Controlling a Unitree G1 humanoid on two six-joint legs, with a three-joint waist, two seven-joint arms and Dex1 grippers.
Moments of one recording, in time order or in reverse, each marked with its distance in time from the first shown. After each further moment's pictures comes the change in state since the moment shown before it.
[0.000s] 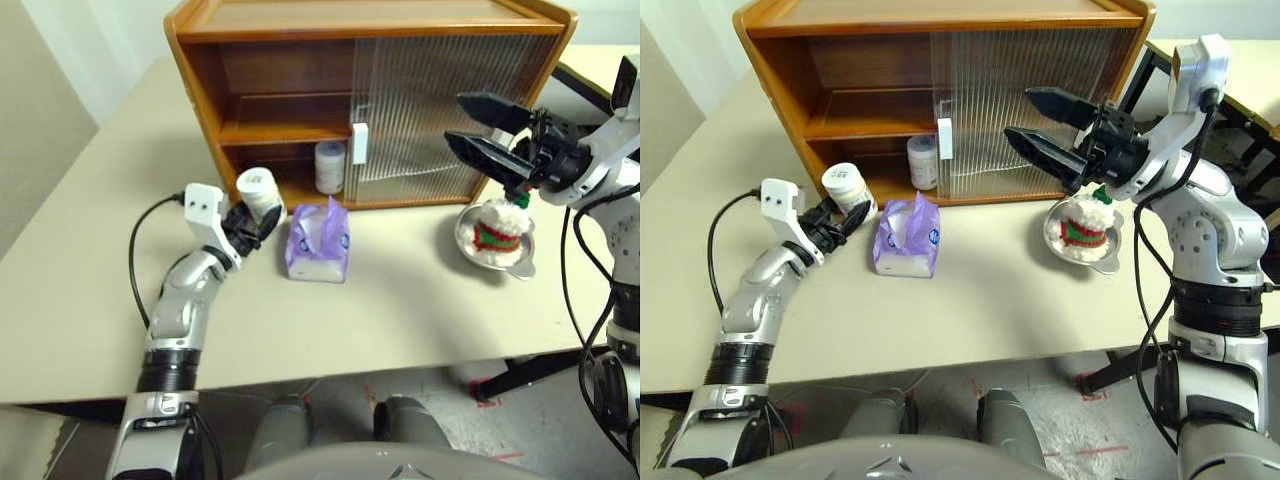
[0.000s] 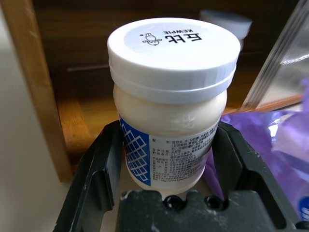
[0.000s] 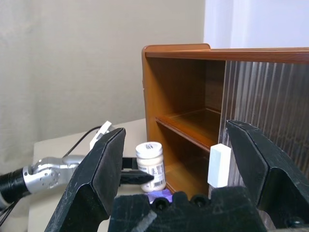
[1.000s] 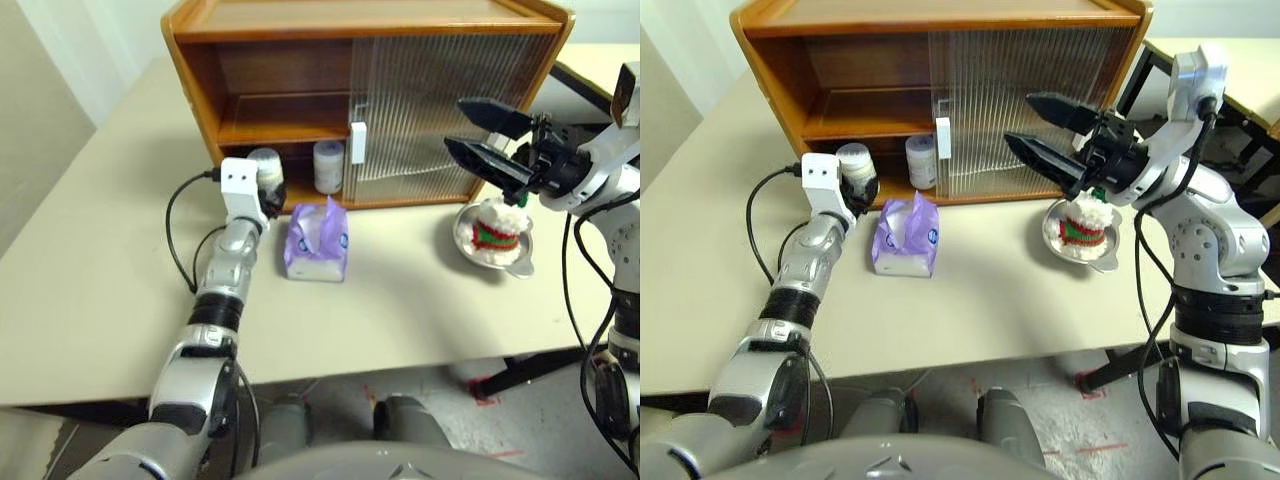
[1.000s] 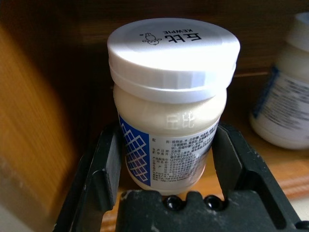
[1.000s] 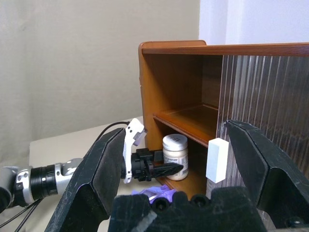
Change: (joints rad) left arm -0.363 -0.093 -0.006 0.551 0.182 -0.216 0.353; right arm 0.033 0.000 -0.003 -0.027 0.002 0.000 -0.019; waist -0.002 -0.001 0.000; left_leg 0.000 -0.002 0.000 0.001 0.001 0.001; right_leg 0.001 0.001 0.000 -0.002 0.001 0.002
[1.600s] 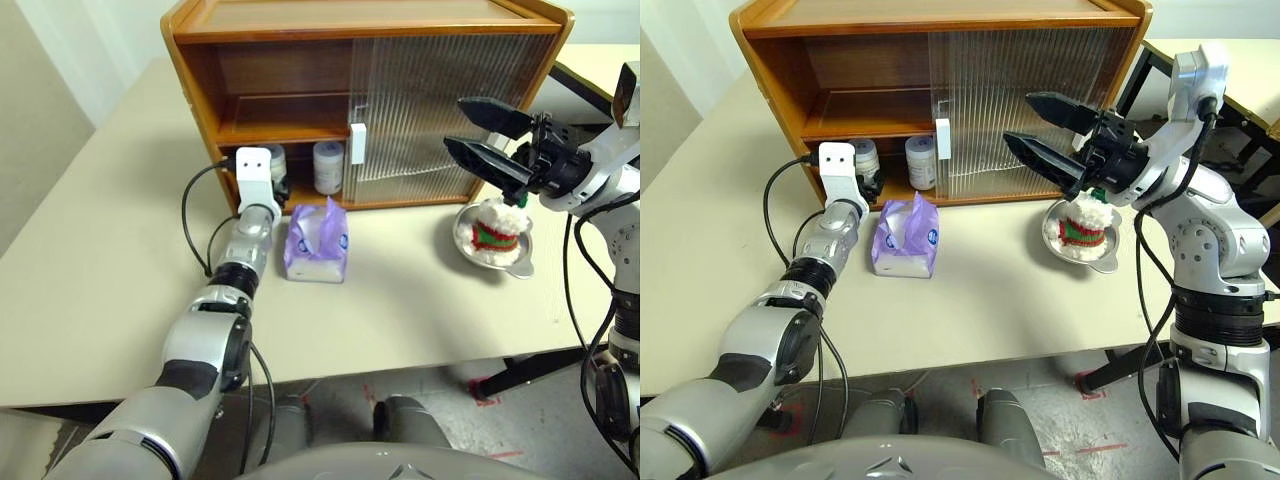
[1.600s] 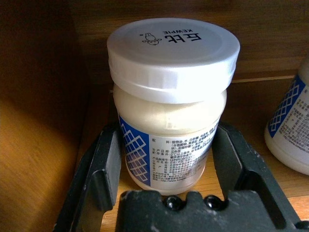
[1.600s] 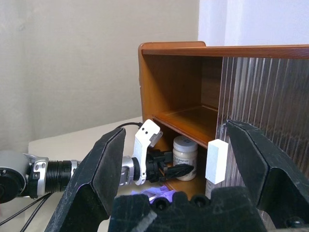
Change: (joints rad) left arm -0.189 -0.023 0.010 0.360 0.024 -0.145 0.096; right arm 0.000 0.000 0.000 -0.010 0.002 0.000 -0.008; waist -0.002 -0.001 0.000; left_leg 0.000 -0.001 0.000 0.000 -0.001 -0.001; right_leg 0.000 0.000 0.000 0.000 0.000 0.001
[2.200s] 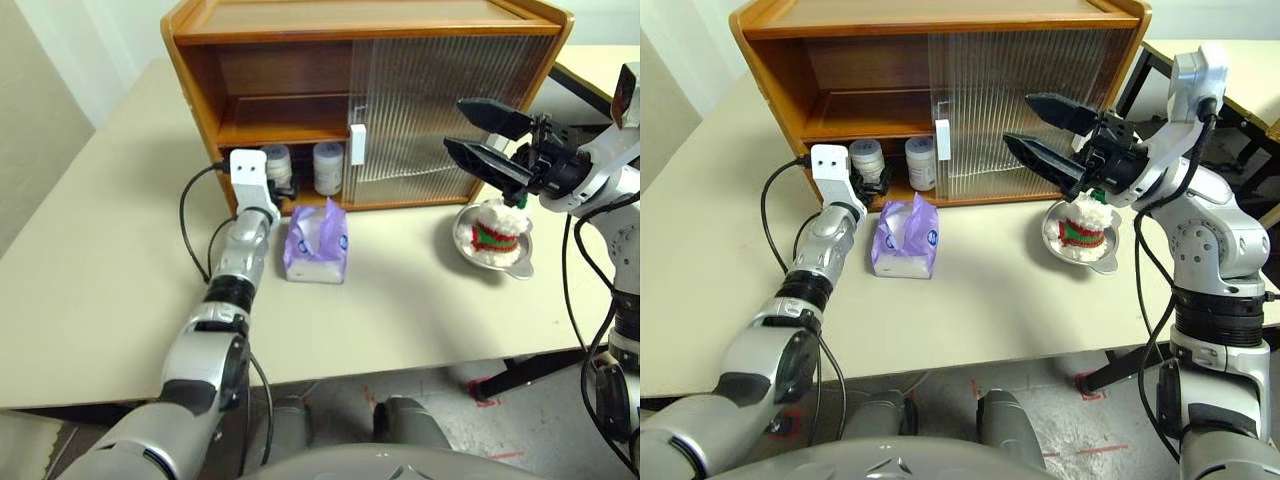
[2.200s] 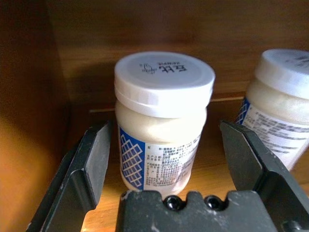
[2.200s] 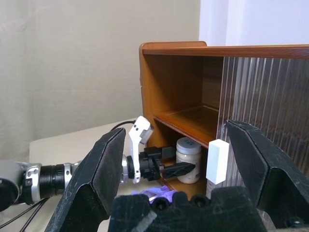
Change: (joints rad) left arm 0.164 -0.008 0.016 -0.330 -0.039 0.056 -0.157; right arm -0.002 0.001 0.001 0.008 0.000 0.000 0.009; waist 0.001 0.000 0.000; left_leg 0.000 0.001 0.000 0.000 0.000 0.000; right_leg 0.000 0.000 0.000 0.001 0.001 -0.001
